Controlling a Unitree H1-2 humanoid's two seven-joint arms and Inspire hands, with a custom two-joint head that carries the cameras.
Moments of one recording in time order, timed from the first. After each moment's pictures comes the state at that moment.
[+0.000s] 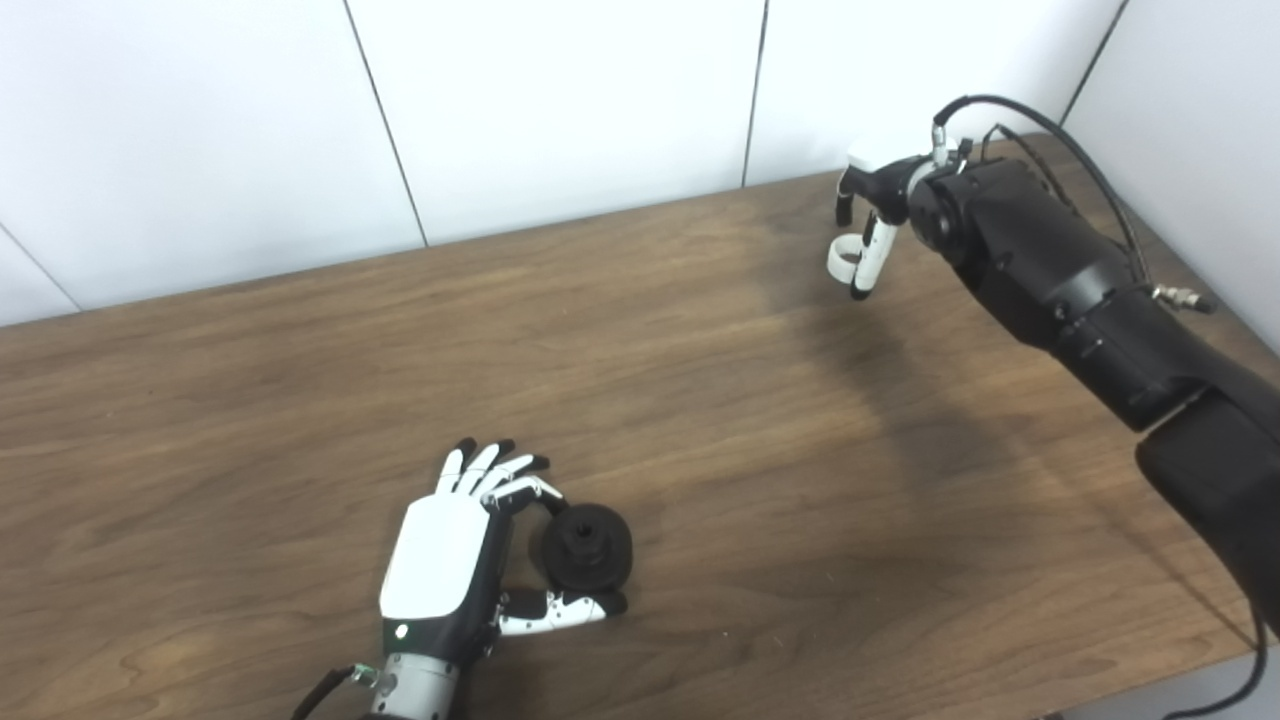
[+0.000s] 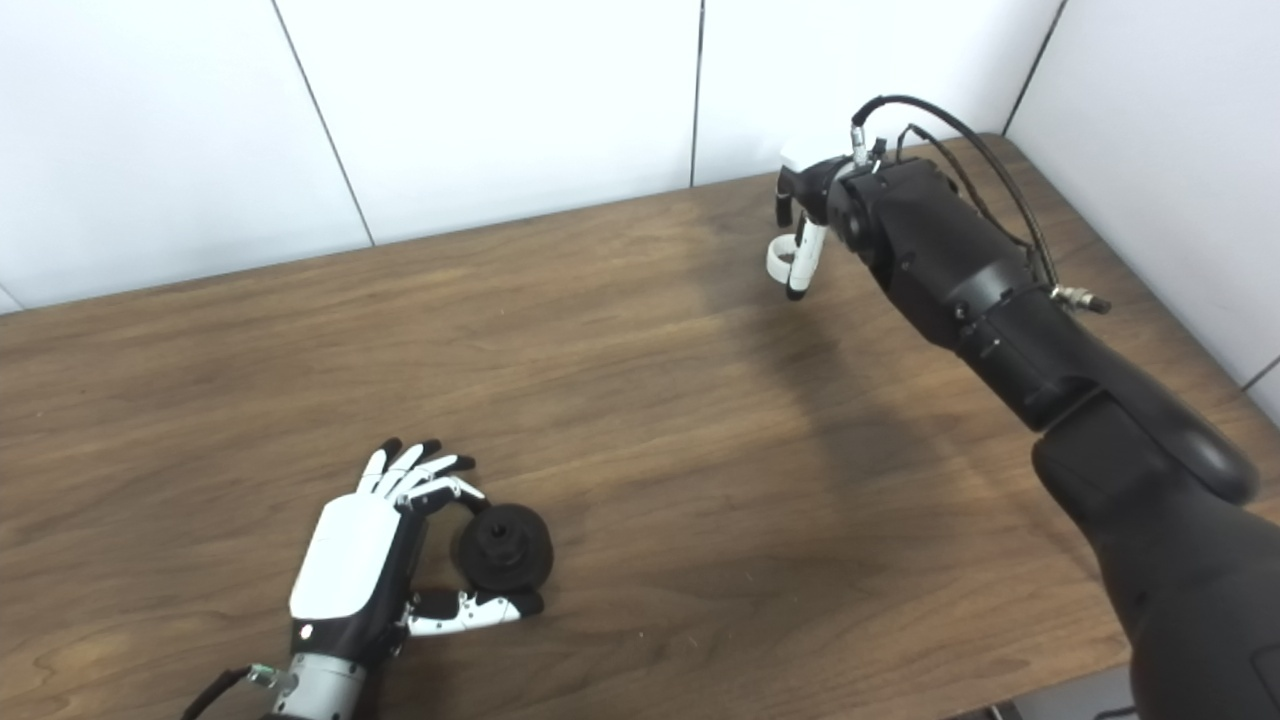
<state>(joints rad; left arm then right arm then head) 0.06 0.16 -0.47 -0.15 0.93 0.05 0.07 -0.77 -0.68 0.47 0.39 -0.97 0.34 0.61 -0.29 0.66</state>
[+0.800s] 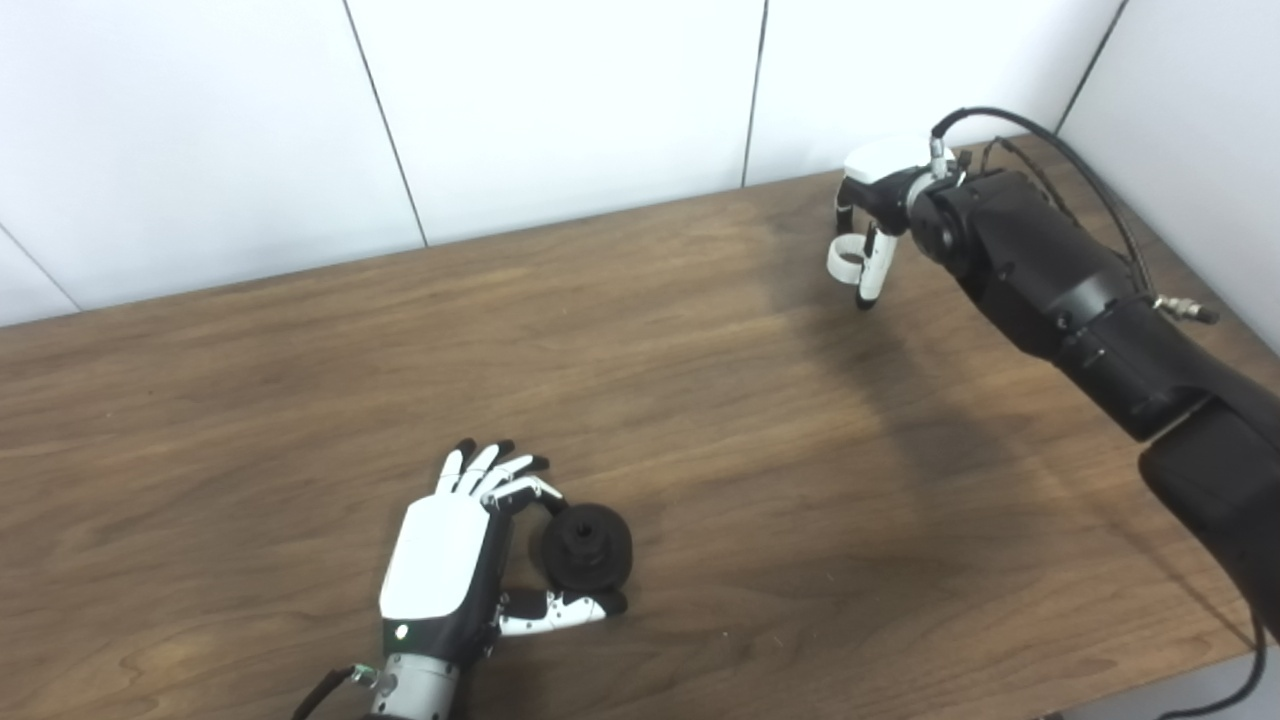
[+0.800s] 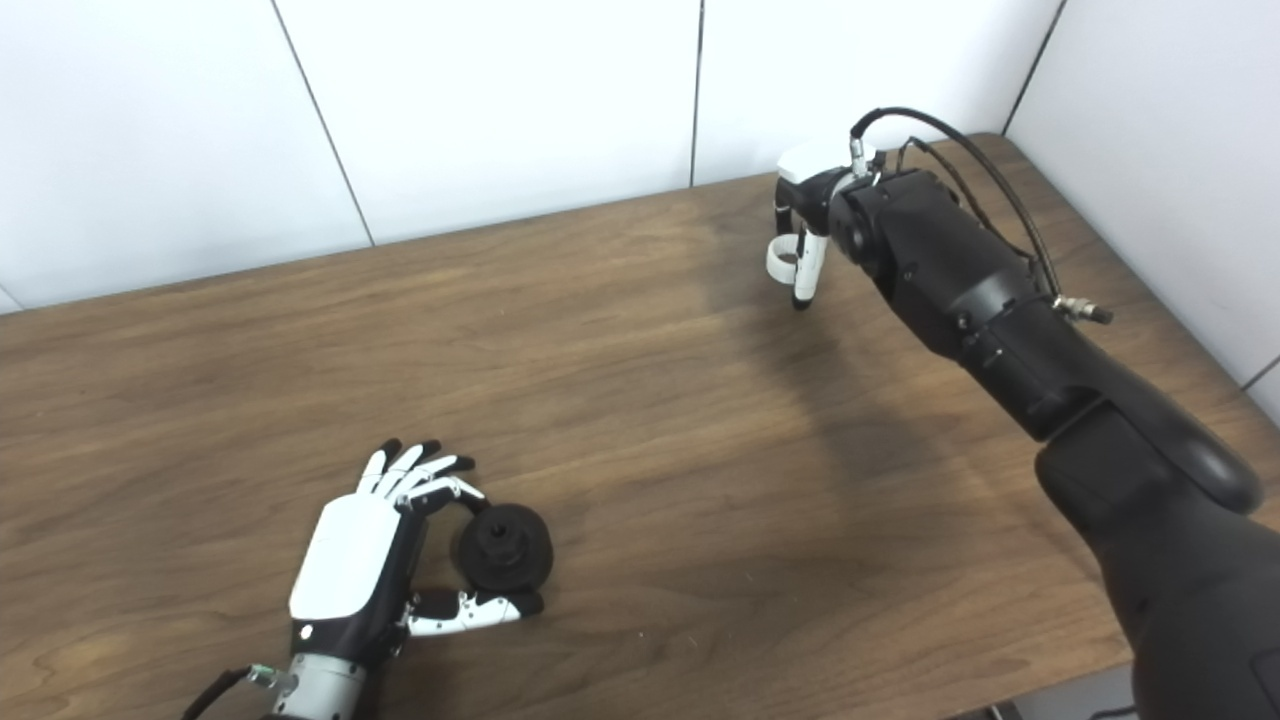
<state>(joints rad) 0.06 0.16 -0.47 -0.16 0.93 0.06 0.06 -0.75 -0.68 0.47 0.39 -0.97 0.31 0.59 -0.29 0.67</state>
